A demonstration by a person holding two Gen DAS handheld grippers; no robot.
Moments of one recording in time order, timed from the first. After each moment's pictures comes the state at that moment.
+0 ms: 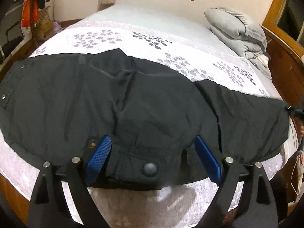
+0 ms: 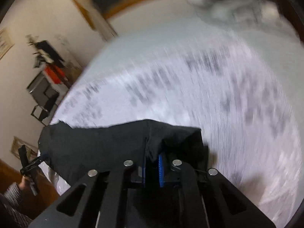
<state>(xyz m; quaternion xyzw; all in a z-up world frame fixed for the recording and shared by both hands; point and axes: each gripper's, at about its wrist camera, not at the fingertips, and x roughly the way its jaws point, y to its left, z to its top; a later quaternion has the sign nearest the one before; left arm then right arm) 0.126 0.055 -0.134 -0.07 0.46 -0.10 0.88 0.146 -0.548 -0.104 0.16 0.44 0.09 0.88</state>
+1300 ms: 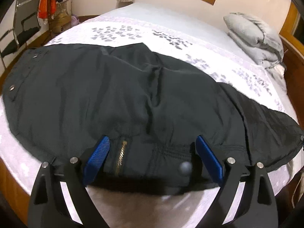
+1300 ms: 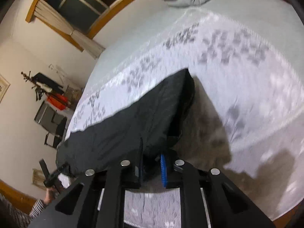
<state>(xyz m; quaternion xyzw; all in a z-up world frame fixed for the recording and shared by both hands) 0.131 0.056 -0.146 -0.10 0.46 -0.04 0.88 0.056 -0.582 -0.105 0.28 0.39 0.05 0.87</state>
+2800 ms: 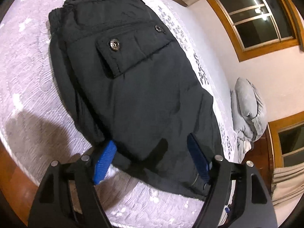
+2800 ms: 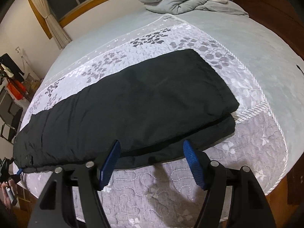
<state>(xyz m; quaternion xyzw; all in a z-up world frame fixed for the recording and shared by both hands) 0.086 0.170 -0.151 -0.45 0.44 0.00 0.78 0.024 -0.535 -0.135 0.16 0.44 -0.09 0.88</state>
